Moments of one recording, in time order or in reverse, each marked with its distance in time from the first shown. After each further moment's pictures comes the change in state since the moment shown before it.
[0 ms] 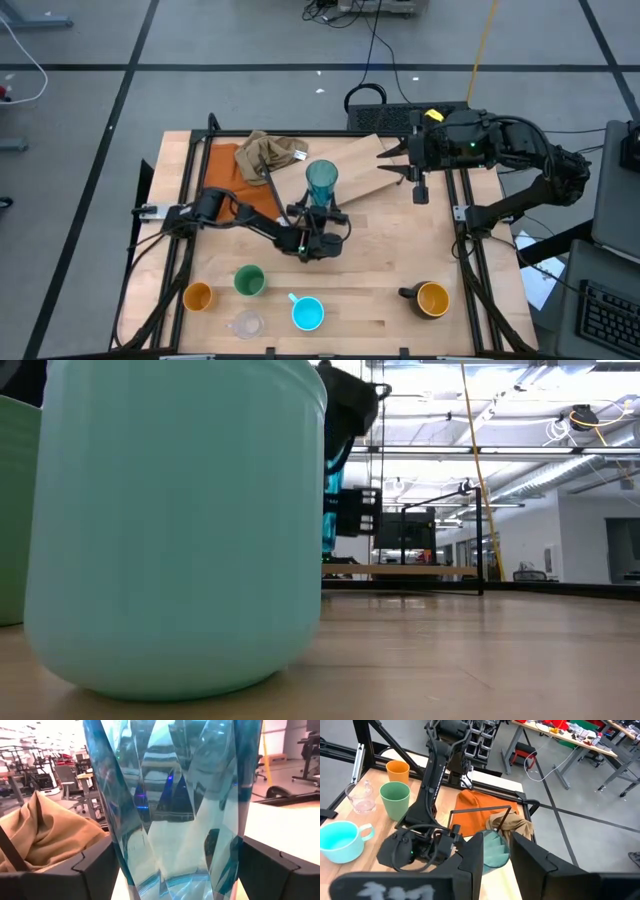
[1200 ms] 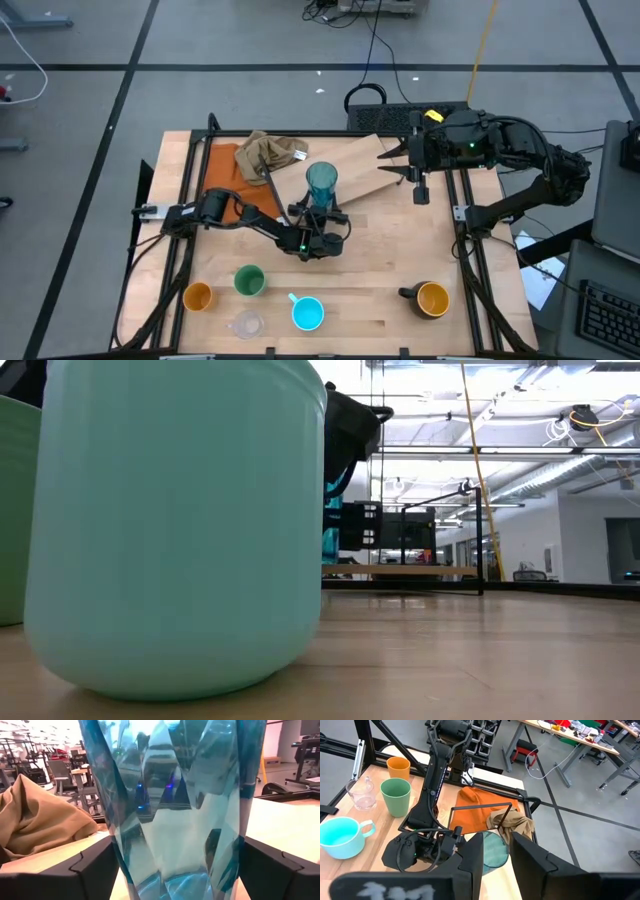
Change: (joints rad) left arm 0.014 0.040 0.000 -0.003 0.045 -0.072; right arm 0.000 0.000 0.000 -0.015 -0.001 -0.003
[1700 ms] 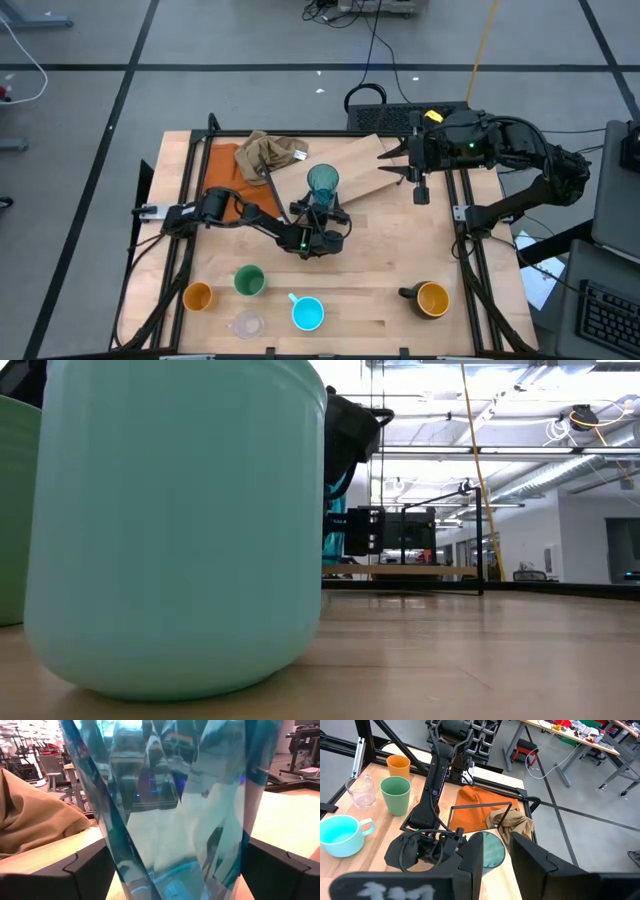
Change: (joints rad) left arm 0.014 0.000 0.000 0.020 0.051 0.034; right arm 0.000 0.000 0.000 -0.004 0.000 -0.011
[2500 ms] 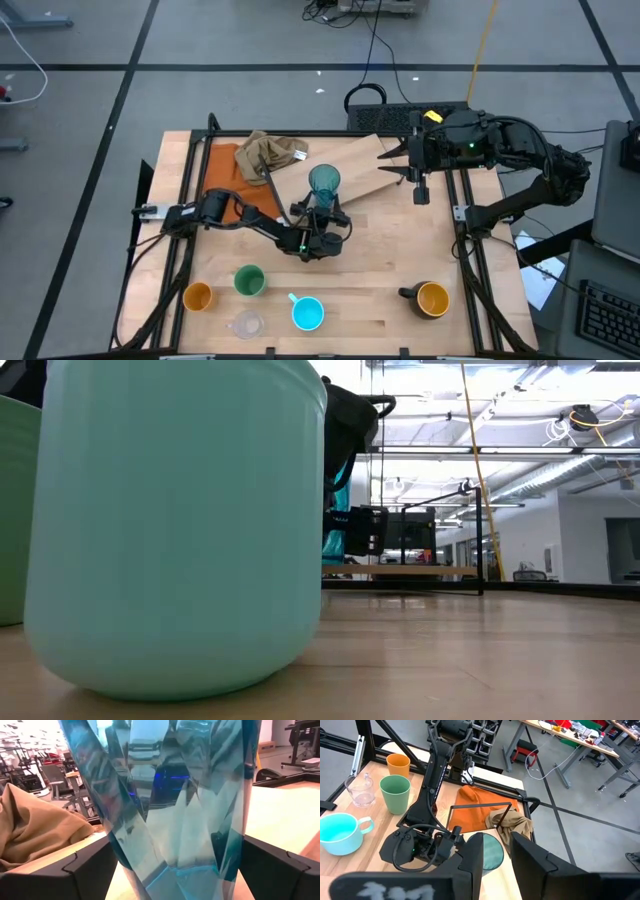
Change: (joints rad) left arm -0.016 0.000 0.000 0.054 -0.018 0.120; right arm 0.000 0.000 0.000 0.001 0.000 -0.012
